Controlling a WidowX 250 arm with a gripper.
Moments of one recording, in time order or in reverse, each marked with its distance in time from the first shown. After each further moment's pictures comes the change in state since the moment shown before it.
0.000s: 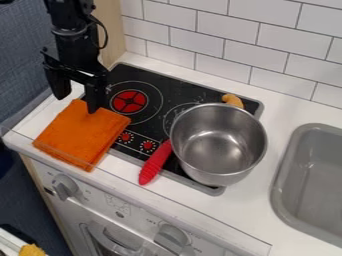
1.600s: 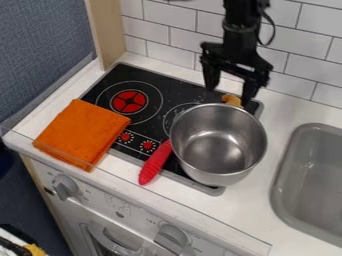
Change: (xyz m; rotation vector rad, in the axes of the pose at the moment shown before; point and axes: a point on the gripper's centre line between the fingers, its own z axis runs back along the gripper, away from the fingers) arm 0.120 -0.183 0.002 -0.098 -0.114 -0.145
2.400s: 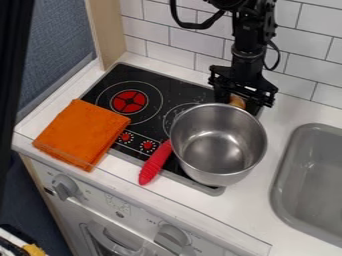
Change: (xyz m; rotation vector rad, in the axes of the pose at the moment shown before) arm 0.011 -0.008 -0.036 -0.023 0.037 0.007
